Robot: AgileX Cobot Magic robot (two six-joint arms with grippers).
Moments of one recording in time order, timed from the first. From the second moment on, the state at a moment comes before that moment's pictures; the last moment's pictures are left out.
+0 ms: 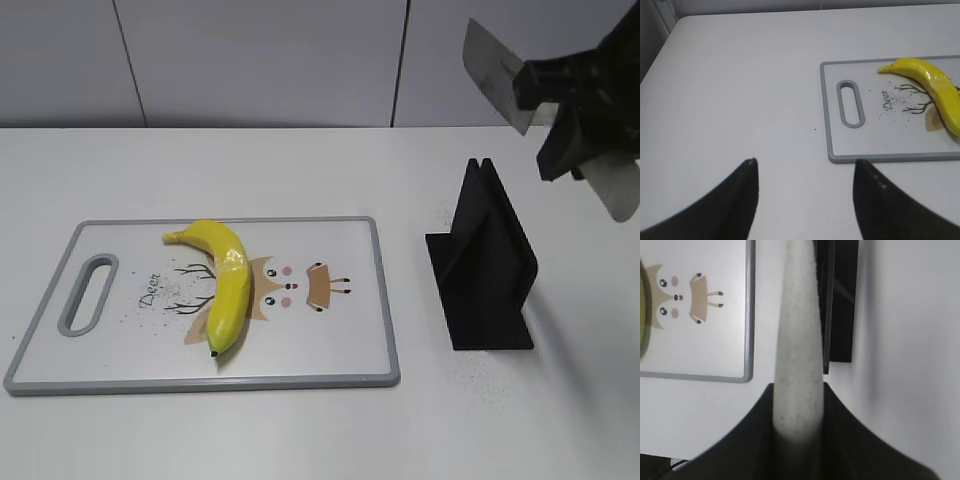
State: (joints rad) left arm 0.02 0.00 -0.50 -0.10 1.11 0.17; right arm 0.43 1.39 -1.19 0.02 1.04 0.41
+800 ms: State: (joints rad) left arm 0.02 0.93 -0.89 -0.34 0.82 0.62; right arm 0.43 1.77 -1.69 0.14 1.10 -0.50
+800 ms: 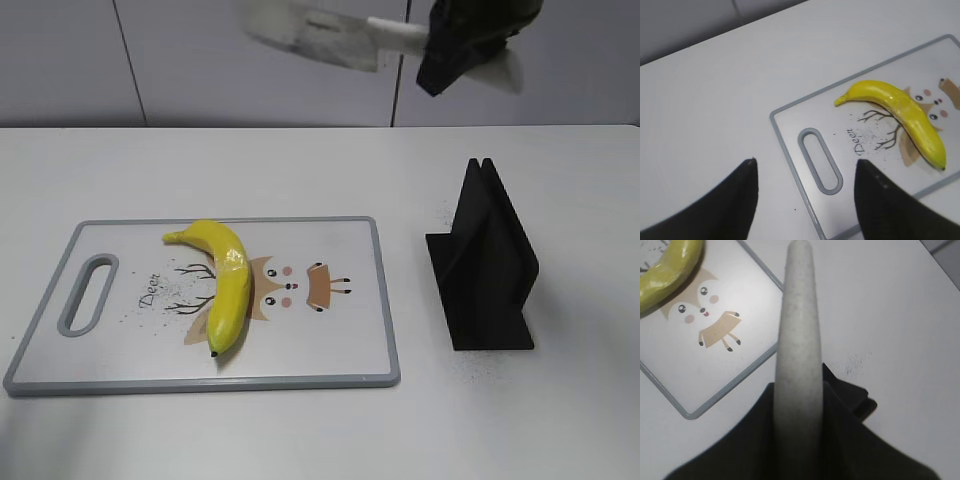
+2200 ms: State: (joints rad) left arm -0.28 1.71 -1.34 -0.48 1.02 1.24; right arm 0.43 1.97 -1.71 0.52 1.14 -1.31
